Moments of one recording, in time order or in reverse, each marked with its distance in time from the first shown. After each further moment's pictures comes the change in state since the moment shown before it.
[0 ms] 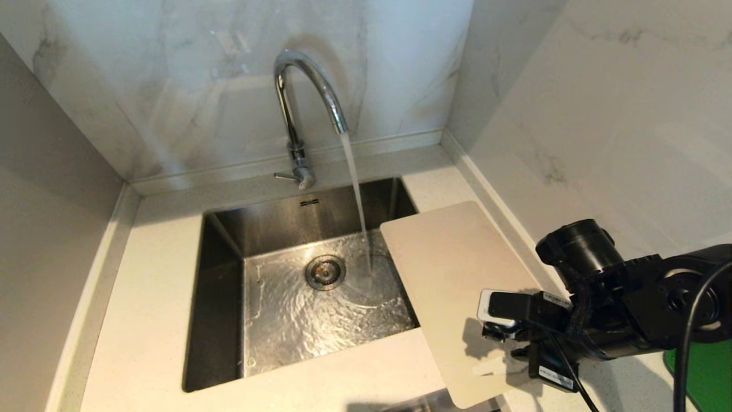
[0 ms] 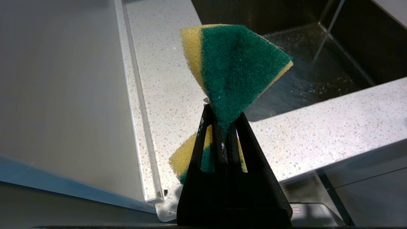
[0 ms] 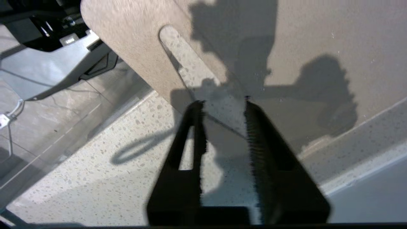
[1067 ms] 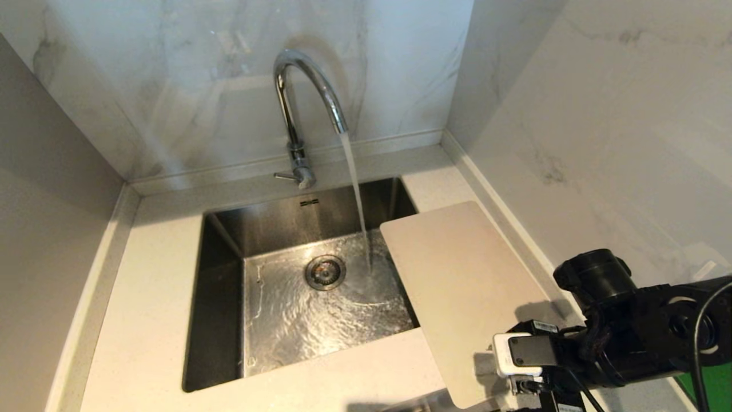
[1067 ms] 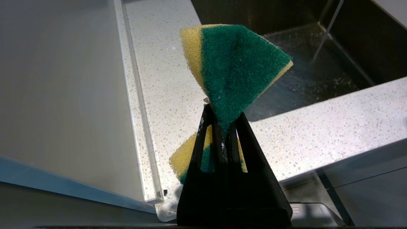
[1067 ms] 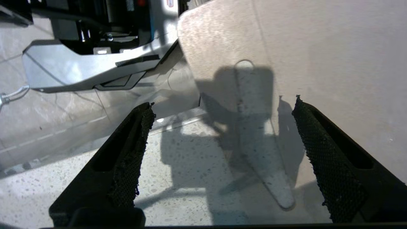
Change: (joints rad) left arm 0.000 0.000 0.000 0.000 0.000 0.000; right arm -0.102 0.027 0.145 -0.089 0.350 -0.399
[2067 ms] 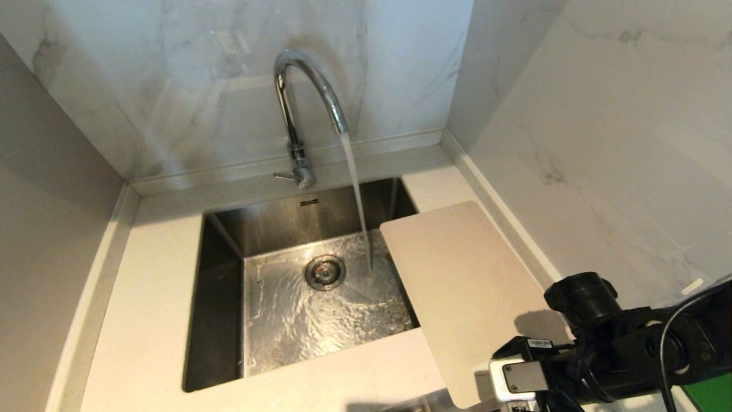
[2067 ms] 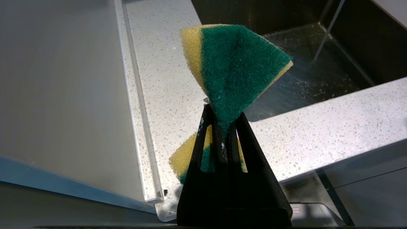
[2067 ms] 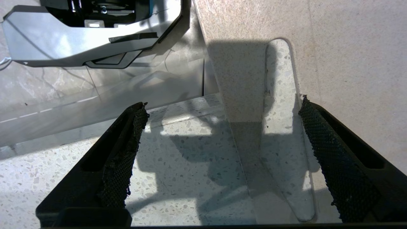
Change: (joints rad) left arm 0.000 0.000 0.000 0.000 0.000 0.000; right arm -0.010 0.086 0.094 -0.146 -0.064 -0.089
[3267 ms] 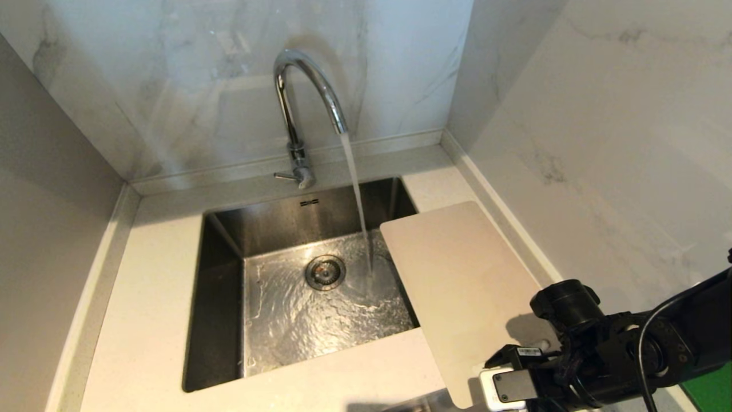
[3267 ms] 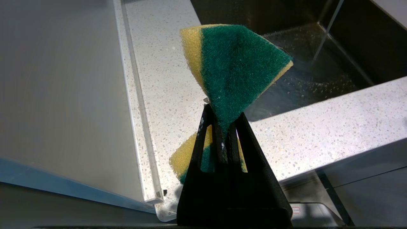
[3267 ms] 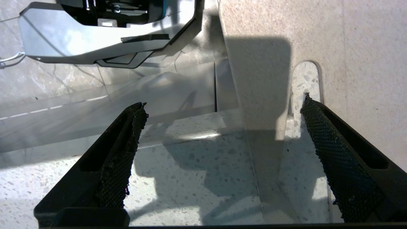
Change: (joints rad) left arm 0.000 0.000 0.000 0.000 0.000 0.000; right arm 0.041 0.047 0.004 -0.001 -0.007 -0.001
